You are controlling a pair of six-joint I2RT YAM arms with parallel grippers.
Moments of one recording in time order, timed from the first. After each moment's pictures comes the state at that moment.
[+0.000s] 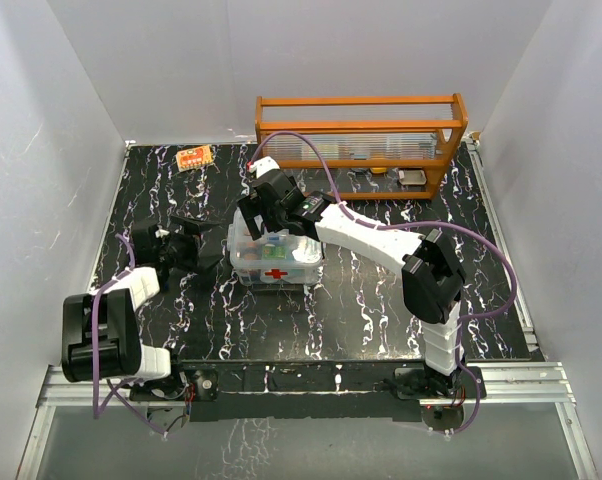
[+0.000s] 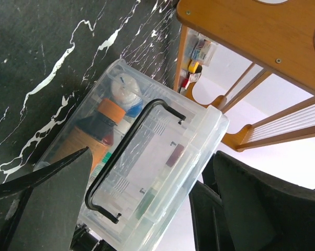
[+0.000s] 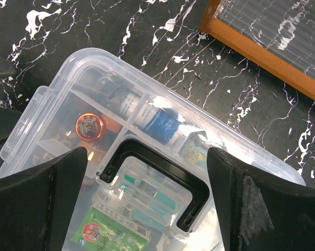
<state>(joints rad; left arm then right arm) 0.13 1.38 0.51 0.21 0.65 -1.41 0.87 1.95 1.70 -0.47 0.23 0.23</state>
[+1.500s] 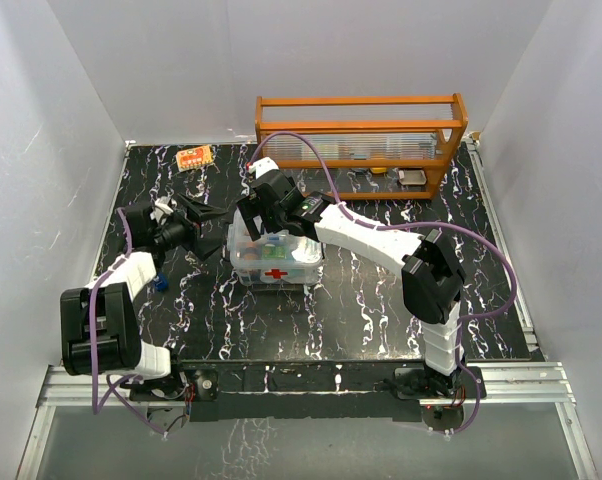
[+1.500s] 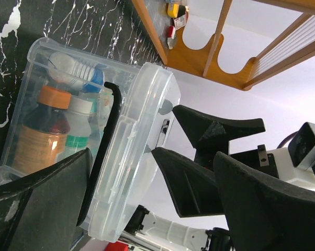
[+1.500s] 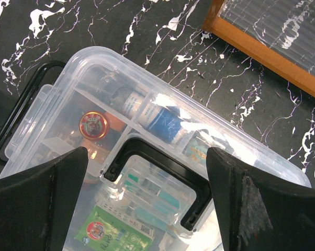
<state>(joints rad) 0.13 1.41 0.64 0.22 0.87 -1.25 0.88 1.95 1.70 -0.47 0.23 0.24</state>
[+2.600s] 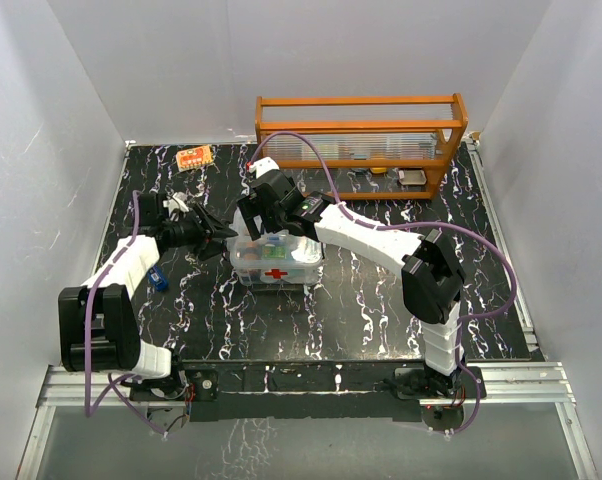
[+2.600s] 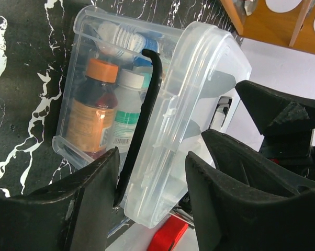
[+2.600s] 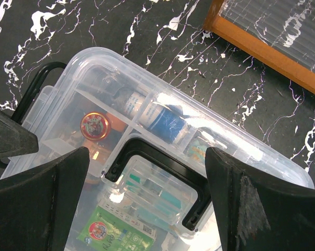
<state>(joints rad) 0.04 1.41 0.83 -0.32 0.74 -0.81 0.88 1.95 1.70 -0.47 0.23 0.25</state>
